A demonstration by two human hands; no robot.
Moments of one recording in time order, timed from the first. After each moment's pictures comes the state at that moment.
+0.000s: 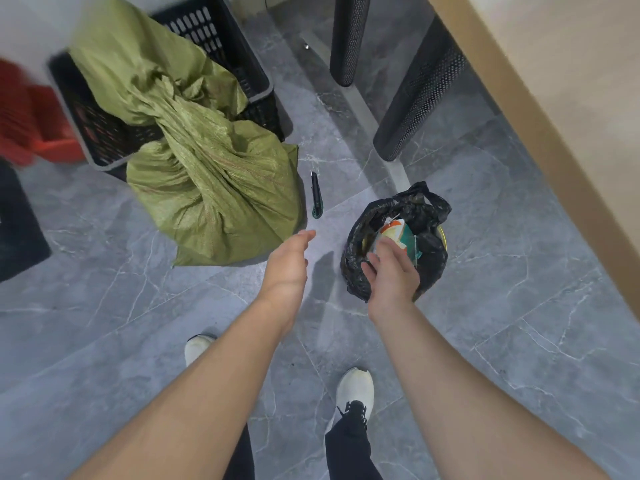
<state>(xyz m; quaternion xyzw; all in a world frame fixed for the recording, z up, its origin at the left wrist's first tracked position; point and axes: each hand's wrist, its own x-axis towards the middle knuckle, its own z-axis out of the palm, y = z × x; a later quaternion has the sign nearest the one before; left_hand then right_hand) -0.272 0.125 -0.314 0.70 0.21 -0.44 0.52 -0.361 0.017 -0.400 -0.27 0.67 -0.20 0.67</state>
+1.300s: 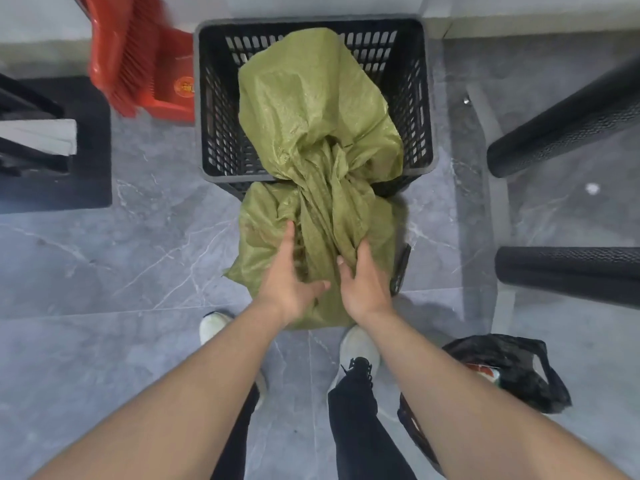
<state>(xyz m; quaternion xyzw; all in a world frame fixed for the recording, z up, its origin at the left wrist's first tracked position) -0.030 0.235 -0.459 0.78 0.19 -0.37 0.46 -0.058 0.096 -0.475 -0.83 0.28 0.25 0.41</state>
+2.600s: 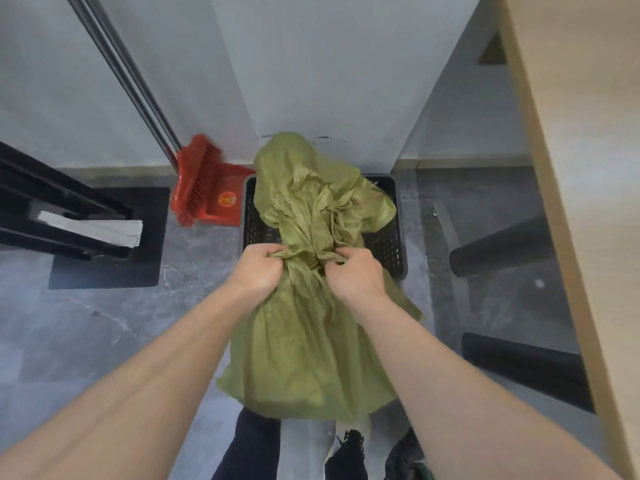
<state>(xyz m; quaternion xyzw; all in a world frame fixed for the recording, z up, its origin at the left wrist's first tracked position) 0.144 0.256 -0.213 0.78 0.23 -0.30 0.49 0.123 0.099 -0.227 -0.82 0.31 0.25 0.41</state>
